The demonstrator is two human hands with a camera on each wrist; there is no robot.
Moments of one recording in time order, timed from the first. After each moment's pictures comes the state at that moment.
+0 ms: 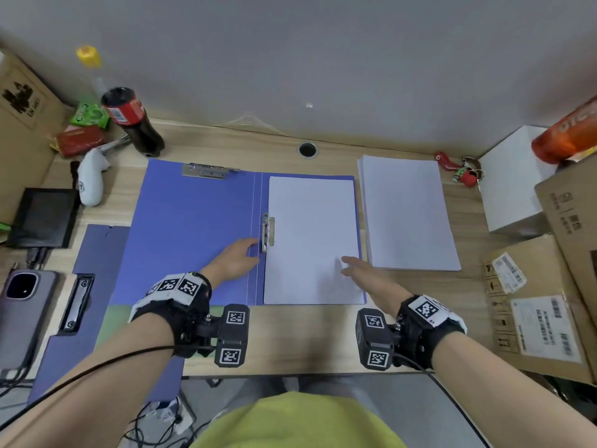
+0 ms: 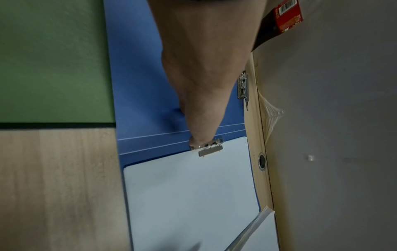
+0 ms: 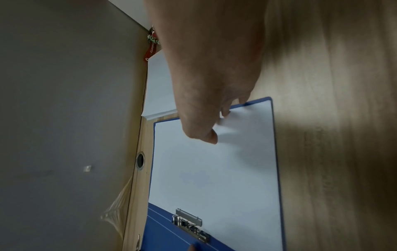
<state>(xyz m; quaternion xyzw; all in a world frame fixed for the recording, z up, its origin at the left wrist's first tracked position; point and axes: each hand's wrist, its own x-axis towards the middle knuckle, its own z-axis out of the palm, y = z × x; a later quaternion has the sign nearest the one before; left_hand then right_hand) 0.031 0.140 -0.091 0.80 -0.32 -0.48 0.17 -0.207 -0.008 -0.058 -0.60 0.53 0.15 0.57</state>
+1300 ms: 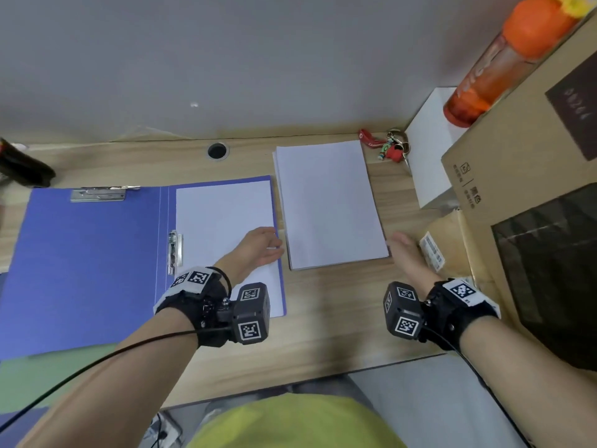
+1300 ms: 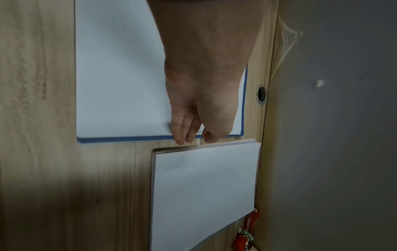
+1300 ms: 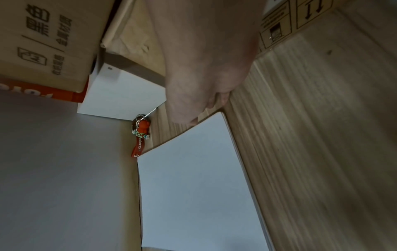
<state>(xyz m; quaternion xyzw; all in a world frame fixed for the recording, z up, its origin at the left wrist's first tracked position) -0.120 -0.032 -0.070 0.67 -0.06 -0.62 0.40 -0.373 -0.162 -0.065 -0.50 0.70 -0.04 0.51</state>
